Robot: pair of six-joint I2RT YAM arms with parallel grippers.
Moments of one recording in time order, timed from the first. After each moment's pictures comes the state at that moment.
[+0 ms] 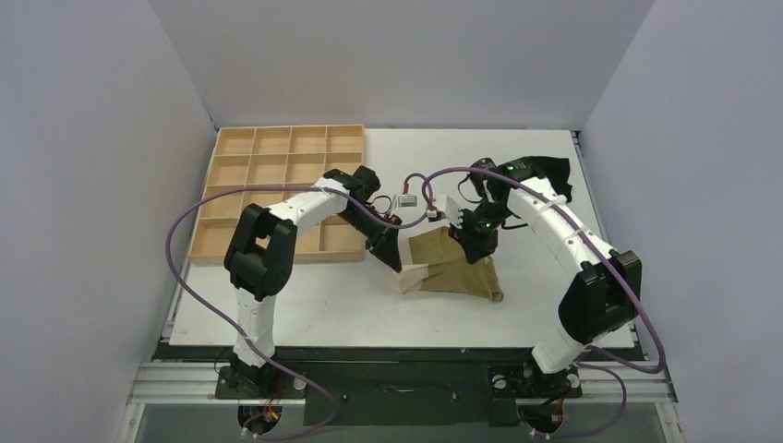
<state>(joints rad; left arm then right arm) -0.56 2.02 1.54 -1.05 1.11 0.44 0.40 1.59 1.44 -1.40 -0.47 -0.94</state>
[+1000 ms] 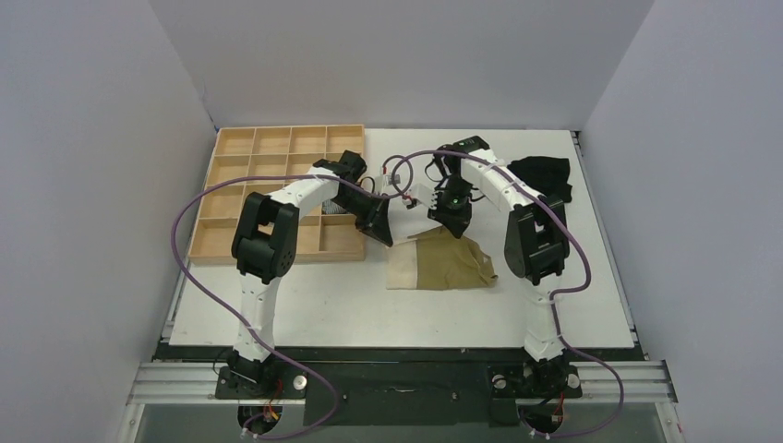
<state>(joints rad) -0.42 2.18 1.69 -0.89 0.92 0.06 0.41 2.15 1.90 -1.42 -0.24 -1.02</state>
